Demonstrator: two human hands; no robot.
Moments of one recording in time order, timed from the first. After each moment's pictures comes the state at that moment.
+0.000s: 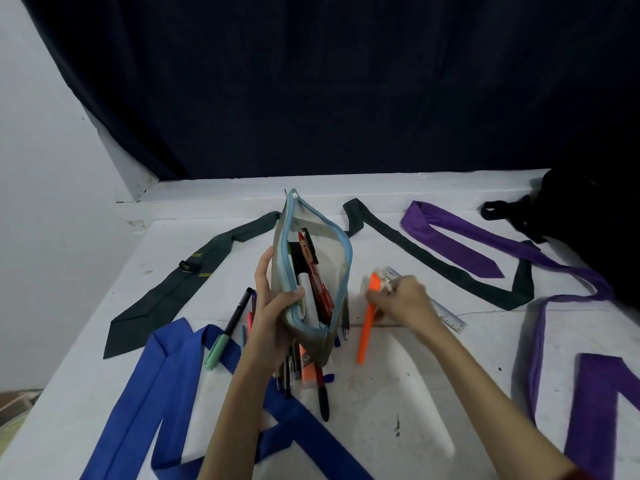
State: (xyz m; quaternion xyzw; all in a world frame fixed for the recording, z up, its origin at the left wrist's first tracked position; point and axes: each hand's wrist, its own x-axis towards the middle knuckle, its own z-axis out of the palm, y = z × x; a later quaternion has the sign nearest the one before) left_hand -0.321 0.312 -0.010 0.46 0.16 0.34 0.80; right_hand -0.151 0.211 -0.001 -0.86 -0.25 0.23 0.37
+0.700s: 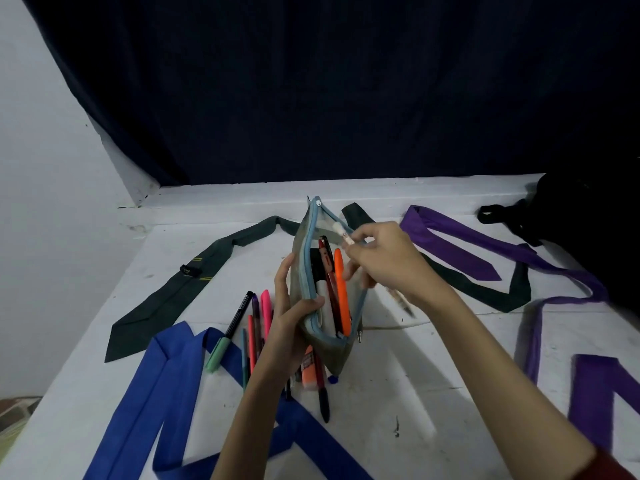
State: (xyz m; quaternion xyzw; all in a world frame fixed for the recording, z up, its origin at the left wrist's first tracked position) left_hand -0.308 0.299 -0.012 0.50 0.14 0.31 0.80; right_hand -0.187 0.220 0.099 -0.77 -0.41 0.24 0.43
